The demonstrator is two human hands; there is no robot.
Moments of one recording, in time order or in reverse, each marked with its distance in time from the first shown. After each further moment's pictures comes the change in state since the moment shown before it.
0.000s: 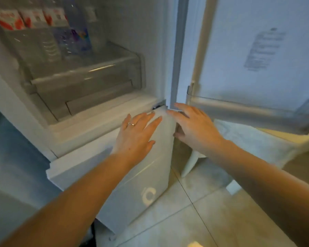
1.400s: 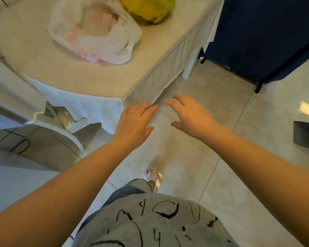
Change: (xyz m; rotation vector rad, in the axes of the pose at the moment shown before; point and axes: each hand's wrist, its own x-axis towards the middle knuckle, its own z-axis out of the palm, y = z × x) left_hand 0.253 0.647 0.241 -0.432 -0.366 0.394; right_hand -0.385 0.602 0.031 0.075 -0.366 0.570
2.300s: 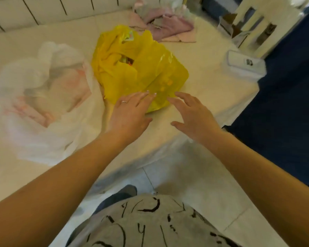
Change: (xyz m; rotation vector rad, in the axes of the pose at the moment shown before) left_hand 0.505 -0.074 -0.016 0.076 0.263 -0.349; right_hand 0.441 0.314 -0.158 0.017 0.105 -0.372
